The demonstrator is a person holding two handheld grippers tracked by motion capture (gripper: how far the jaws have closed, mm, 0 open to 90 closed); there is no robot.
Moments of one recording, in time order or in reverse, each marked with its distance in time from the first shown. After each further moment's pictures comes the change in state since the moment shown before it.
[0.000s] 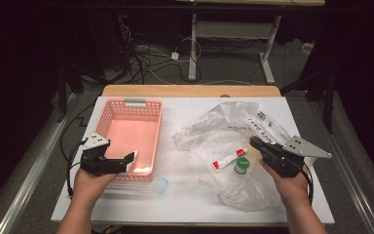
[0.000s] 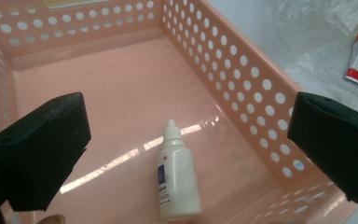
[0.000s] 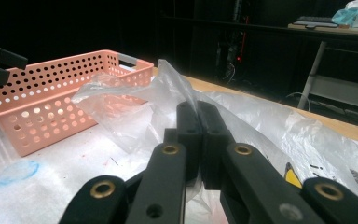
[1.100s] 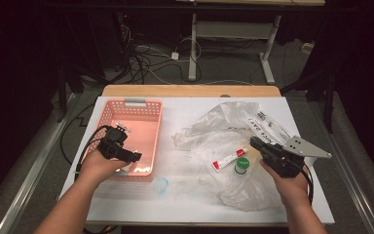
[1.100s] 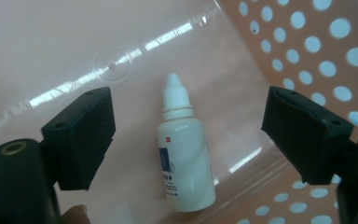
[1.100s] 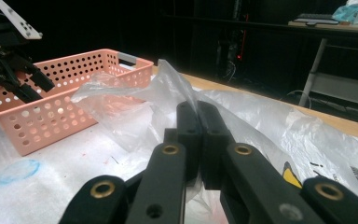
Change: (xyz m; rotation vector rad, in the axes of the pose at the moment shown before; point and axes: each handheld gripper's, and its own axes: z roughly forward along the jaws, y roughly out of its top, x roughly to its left) left arm 0.002 0.042 0.060 0.551 -0.002 0.038; right arm -0.001 -0.002 0.000 0.003 0.001 0.009
